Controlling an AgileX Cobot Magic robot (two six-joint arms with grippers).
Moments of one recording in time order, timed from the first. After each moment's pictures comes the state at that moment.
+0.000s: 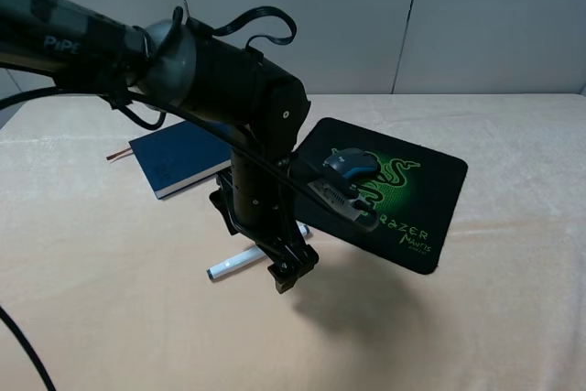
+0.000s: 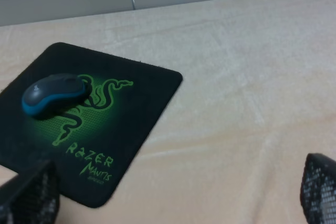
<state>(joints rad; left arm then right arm) -0.86 2.06 -1.32 0.07 0.85 0.03 -0.07 -0.01 -0.50 0.11 1.03 0.00</state>
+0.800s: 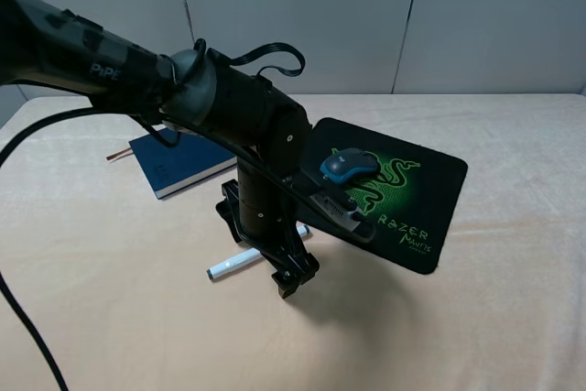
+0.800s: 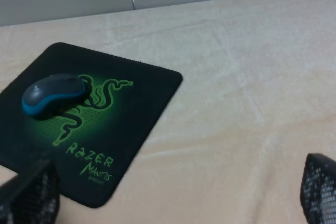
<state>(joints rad) -0.86 2.13 -1.31 0.08 0.78 0.03 -0.07 -0.01 -0.50 0.11 1.03 0.01</state>
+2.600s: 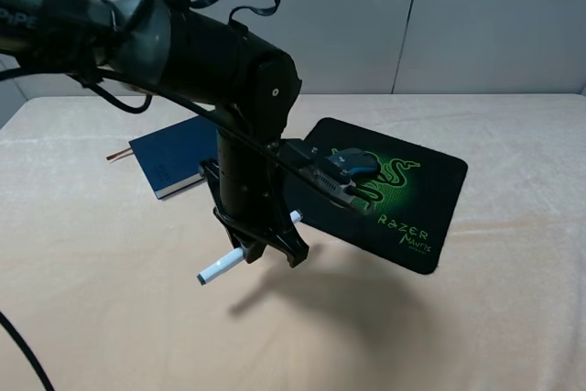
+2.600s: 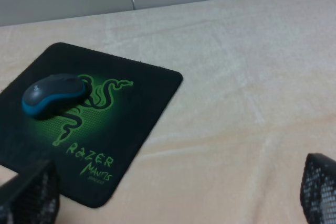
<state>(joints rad) -0.86 1.98 -1.31 0.08 0.95 -0.03 -0.07 -0.01 -0.50 0.11 1.03 0.01</state>
